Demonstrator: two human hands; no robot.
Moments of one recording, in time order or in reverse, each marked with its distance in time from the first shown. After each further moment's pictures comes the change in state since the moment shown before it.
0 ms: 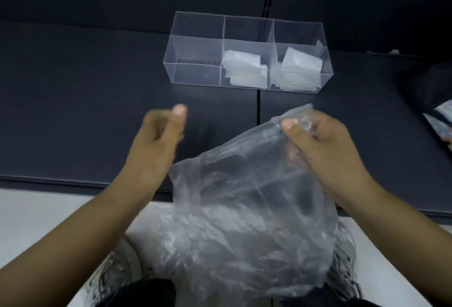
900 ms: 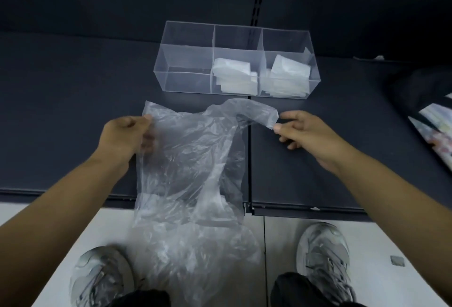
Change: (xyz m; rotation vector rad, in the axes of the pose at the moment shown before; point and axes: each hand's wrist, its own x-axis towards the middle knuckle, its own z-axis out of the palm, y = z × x) left_hand 0.081 -0.049 -0.026 0.007 0.129 -0.249; right_hand 0.067 0.054 -0.032 -0.134 -0.170 0.301
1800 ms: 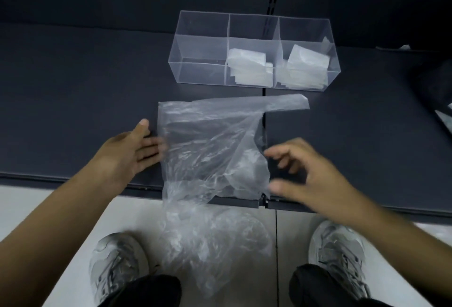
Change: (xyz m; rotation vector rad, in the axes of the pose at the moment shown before) left_hand -0.034 -0.015 -0.035 -0.336 -0.222 -0.260; right_hand -0.084 0.005 0.040 -0.197 -0.200 -0.376
